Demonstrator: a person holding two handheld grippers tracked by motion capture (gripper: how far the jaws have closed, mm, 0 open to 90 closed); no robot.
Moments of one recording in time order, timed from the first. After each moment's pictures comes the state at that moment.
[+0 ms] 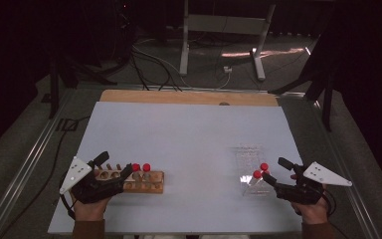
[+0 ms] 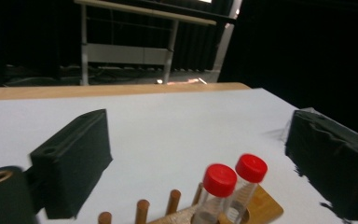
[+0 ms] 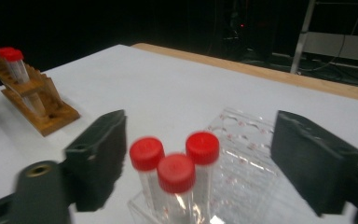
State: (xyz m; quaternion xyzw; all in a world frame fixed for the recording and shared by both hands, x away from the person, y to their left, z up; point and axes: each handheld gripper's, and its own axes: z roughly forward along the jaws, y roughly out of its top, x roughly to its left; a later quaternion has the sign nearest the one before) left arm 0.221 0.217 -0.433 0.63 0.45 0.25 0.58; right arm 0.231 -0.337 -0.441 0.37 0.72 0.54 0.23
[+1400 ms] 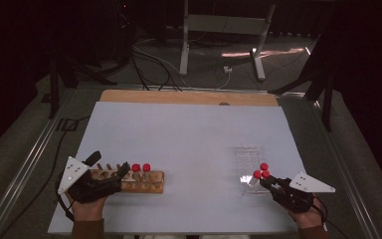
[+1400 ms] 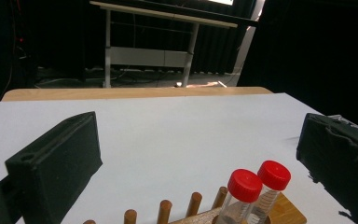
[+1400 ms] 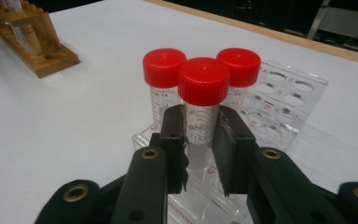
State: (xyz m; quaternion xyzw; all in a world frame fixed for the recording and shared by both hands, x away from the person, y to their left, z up) left arm 0.219 0.220 -0.431 0.62 0.47 0.28 0.56; right arm 0.225 -0.328 -0.473 0.35 0.77 0.49 0.22
